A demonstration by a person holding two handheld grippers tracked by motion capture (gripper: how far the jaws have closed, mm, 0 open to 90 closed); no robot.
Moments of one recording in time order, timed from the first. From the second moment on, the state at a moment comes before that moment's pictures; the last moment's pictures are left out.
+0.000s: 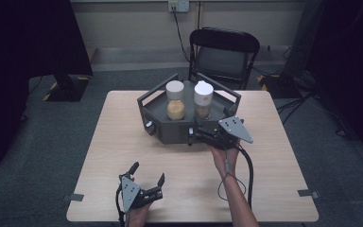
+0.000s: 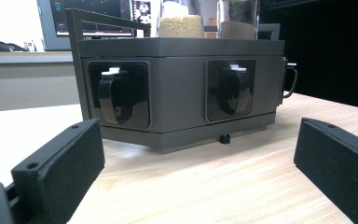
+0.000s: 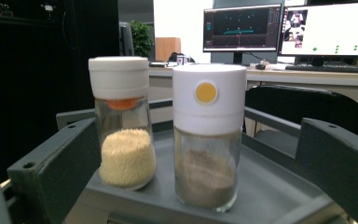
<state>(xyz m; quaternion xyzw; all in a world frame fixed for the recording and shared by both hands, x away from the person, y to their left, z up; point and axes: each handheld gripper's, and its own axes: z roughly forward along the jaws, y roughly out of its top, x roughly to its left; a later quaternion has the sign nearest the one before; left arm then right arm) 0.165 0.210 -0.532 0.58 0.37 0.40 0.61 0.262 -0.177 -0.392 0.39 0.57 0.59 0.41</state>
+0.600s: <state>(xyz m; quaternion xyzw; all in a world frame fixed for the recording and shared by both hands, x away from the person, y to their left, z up) 0.165 0.210 -0.532 0.58 0.37 0.40 0.61 0.229 -0.179 -0.409 0.39 0.56 0.59 0.43</state>
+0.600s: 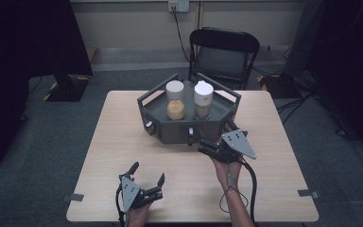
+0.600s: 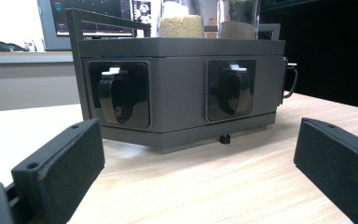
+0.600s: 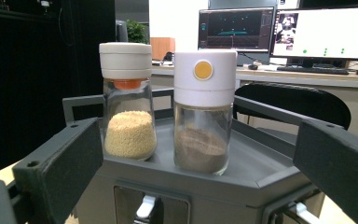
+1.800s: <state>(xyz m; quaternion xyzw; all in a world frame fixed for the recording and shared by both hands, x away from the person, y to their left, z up) 0.165 0.209 -0.532 0.58 0.37 0.40 0.61 0.161 -0.191 -0.469 0.40 0.55 0.58 0.46</state>
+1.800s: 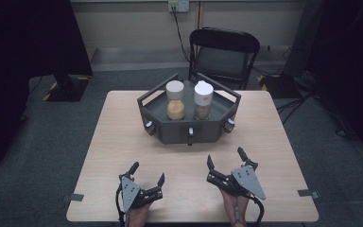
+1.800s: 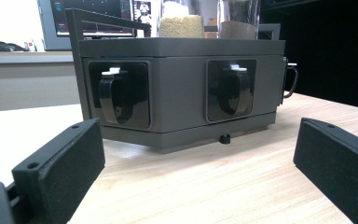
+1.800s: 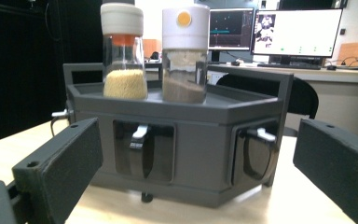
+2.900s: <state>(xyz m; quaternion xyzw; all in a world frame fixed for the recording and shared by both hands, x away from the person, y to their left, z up) 0.165 0.209 -0.532 0.58 0.37 0.40 0.60 0.146 -0.194 -0.519 0.43 0.55 0.55 0.45</state>
